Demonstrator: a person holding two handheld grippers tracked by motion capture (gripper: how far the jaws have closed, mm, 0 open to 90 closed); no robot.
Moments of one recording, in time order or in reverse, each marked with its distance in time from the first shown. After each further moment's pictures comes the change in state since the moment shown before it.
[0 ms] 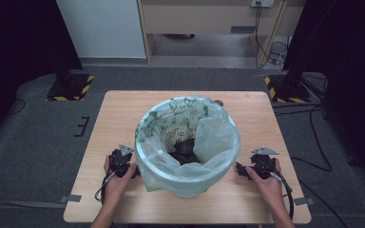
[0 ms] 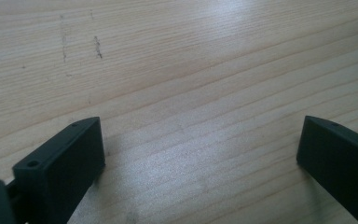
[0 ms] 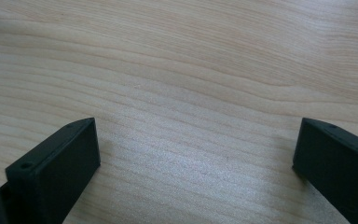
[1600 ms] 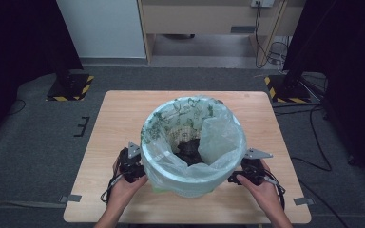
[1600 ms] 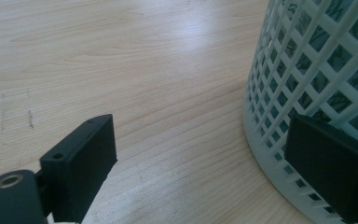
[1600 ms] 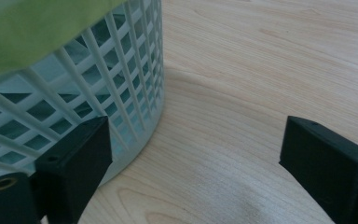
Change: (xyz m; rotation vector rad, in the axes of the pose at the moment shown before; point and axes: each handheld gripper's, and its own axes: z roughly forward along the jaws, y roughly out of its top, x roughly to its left) left arm -0.051 0.029 -0.041 -0.149 -0.115 0.036; right arm 0.056 0.022 -0.046 -0.099 0.265 -0.113
